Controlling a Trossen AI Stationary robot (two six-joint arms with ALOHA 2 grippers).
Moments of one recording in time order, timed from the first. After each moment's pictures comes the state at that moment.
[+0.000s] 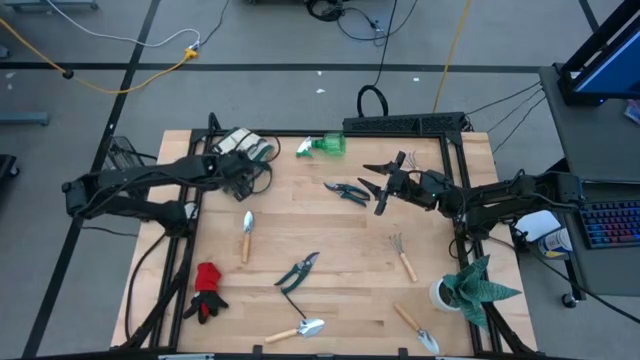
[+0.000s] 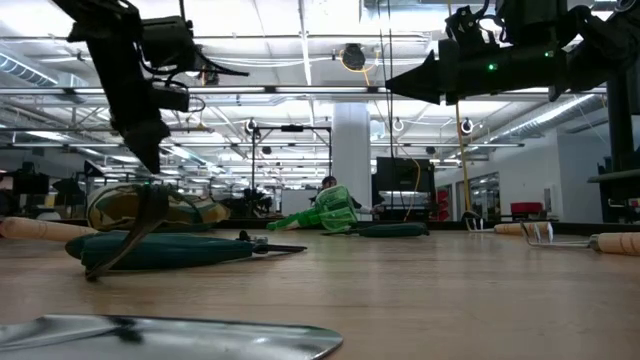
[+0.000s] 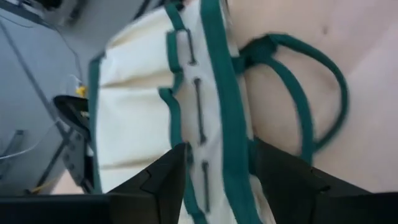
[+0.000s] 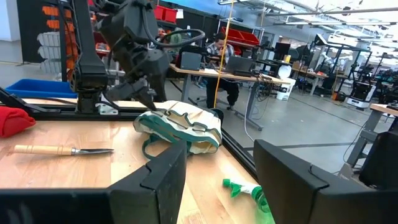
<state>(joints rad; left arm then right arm) 0.40 1.09 0.71 -0.80 -0.50 -0.12 -0.17 1.20 0.35 0.90 0.21 -0.17</state>
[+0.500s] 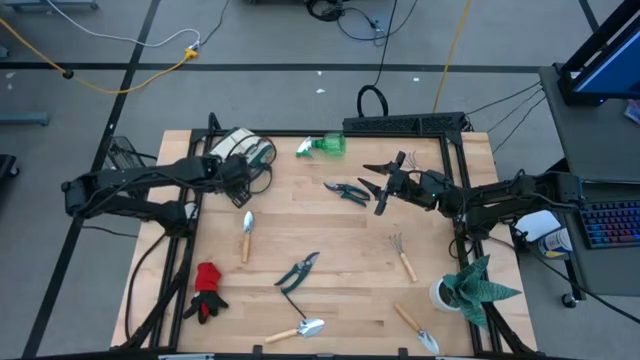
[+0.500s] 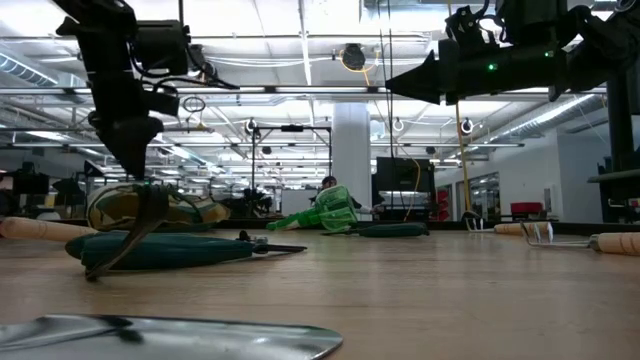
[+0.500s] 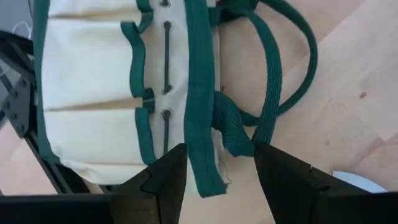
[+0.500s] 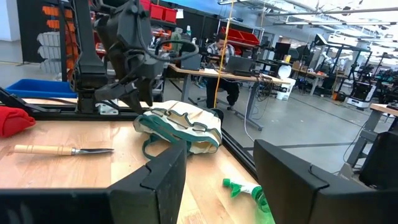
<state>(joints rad) 0.37 1.11 0.71 -0.91 -0.39 -0.36 -0.17 1.20 0.35 0.90 0.21 -0.17</state>
